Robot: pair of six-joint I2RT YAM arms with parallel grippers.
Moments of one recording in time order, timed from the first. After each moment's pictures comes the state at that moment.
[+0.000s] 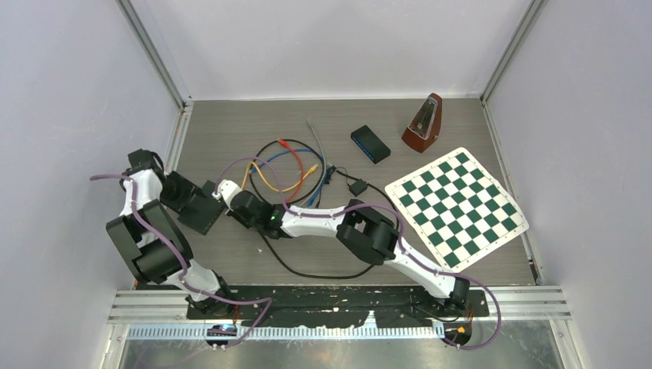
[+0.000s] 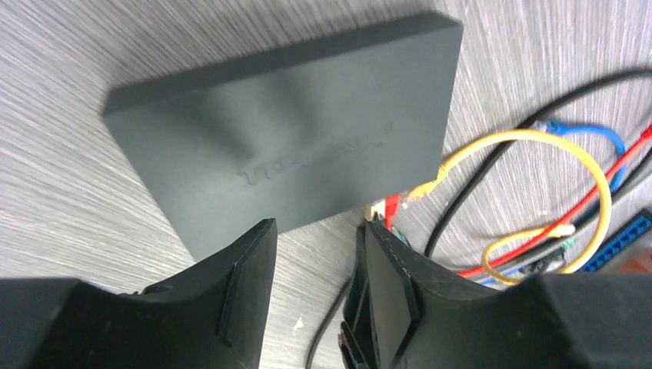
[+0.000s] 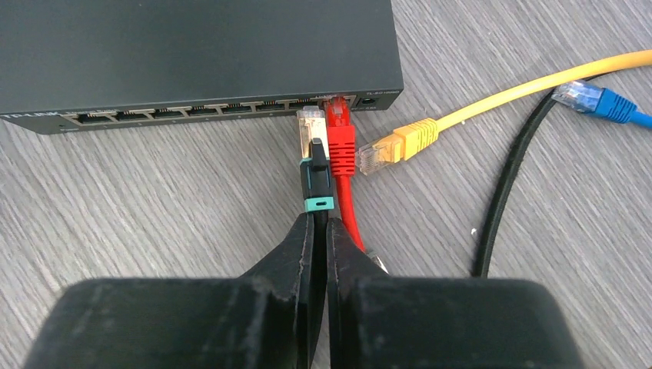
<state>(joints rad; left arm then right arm) 0.54 1.57 1.07 -0.78 0.28 -0.50 1.19 2.52 1.96 0.04 0.27 0.01</state>
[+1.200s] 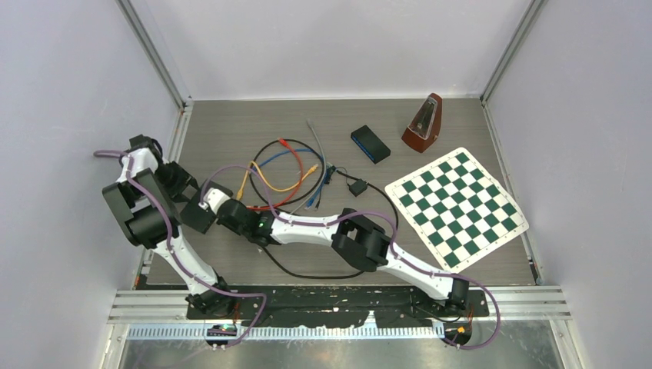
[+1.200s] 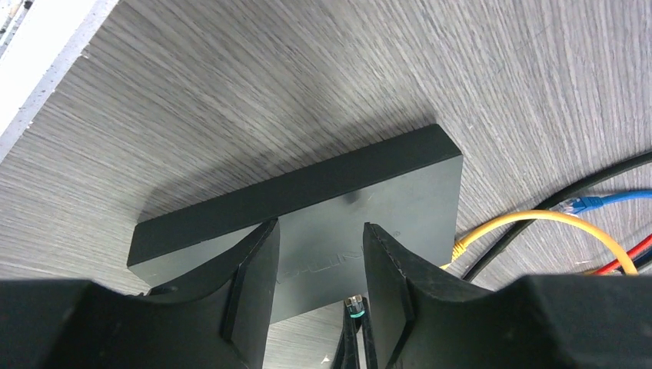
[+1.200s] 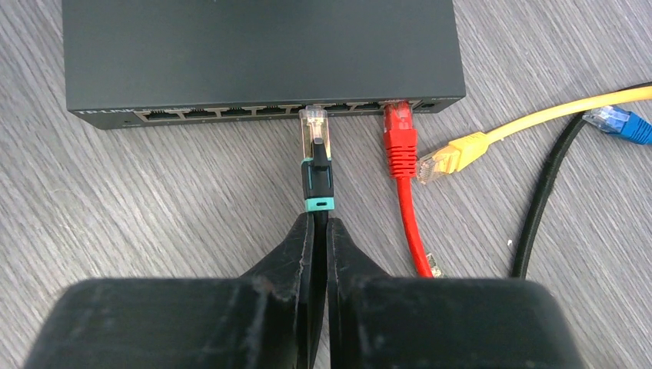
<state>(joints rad) 0.52 1.90 1.38 -0.85 0.19 -0.38 1.25 2.60 2.15 -0.11 0.34 -0.03</state>
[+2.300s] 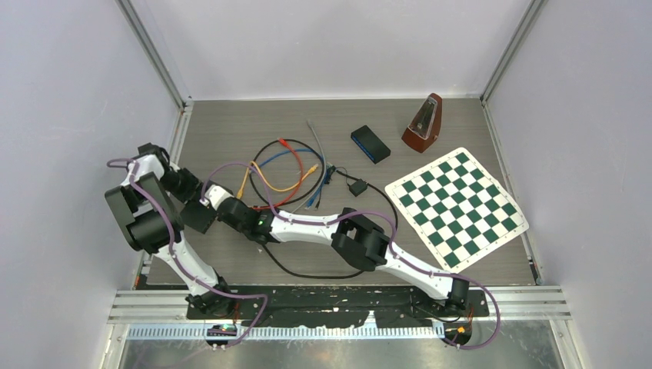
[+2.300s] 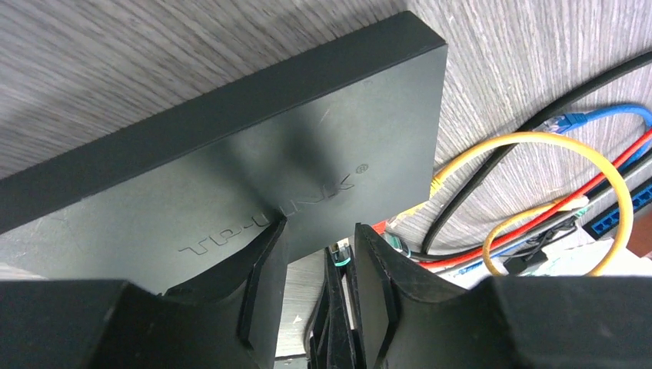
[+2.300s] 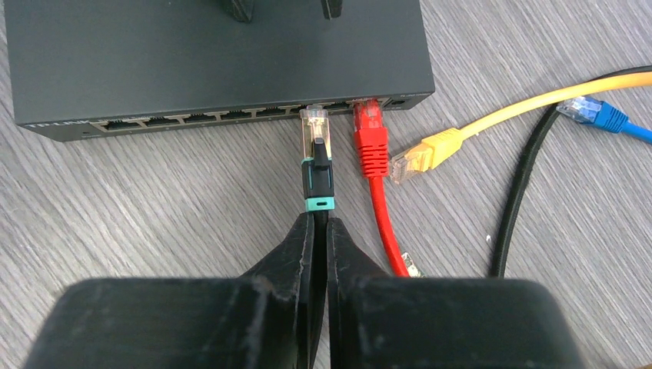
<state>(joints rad) 0.50 1.84 1.26 -0.85 0.37 -0.40 1.25 2.63 2.20 -0.15 0.39 -0.02</state>
